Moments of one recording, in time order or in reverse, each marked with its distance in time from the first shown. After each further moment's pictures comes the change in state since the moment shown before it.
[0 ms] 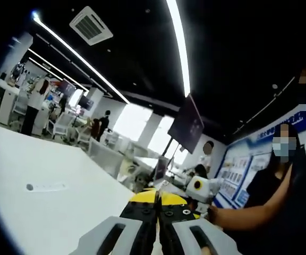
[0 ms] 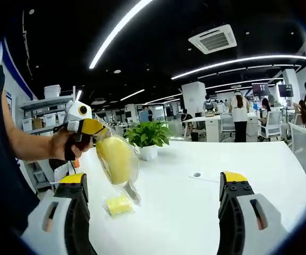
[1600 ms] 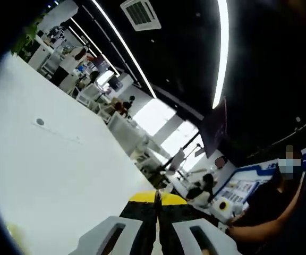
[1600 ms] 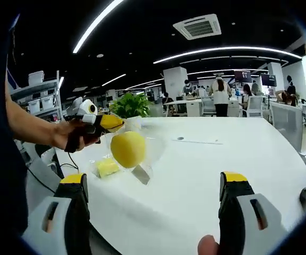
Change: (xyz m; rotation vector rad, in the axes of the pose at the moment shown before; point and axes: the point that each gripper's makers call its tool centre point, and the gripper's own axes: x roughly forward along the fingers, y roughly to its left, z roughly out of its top) left arm 0.001 0.072 -0.126 -0.314 -0.014 0.110; right arm -0.059 0.006 -0.120 -0.006 0.126 -0.177
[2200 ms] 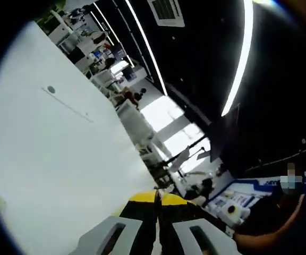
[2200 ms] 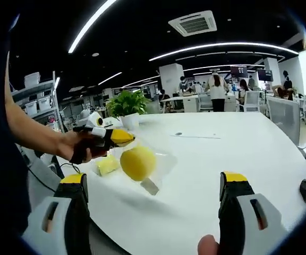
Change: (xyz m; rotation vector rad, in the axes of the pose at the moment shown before) left arm 0.015 0.039 -0.037 -0.176 0.022 0.037; right arm -0.004 -0.001 -0.008 0.044 0.018 -0.025
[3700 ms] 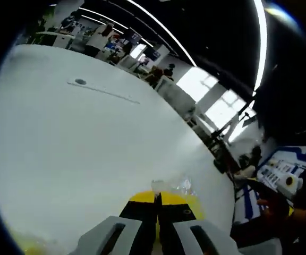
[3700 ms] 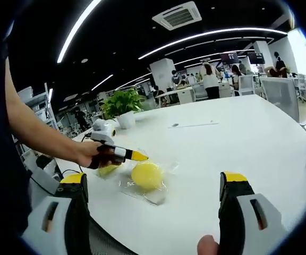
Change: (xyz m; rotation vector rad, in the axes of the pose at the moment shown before) left arm 0.004 0.133 -0.015 0.243 0.242 0.401; right arm 0.009 -0.011 -0.024 0.127 0.025 -0.012
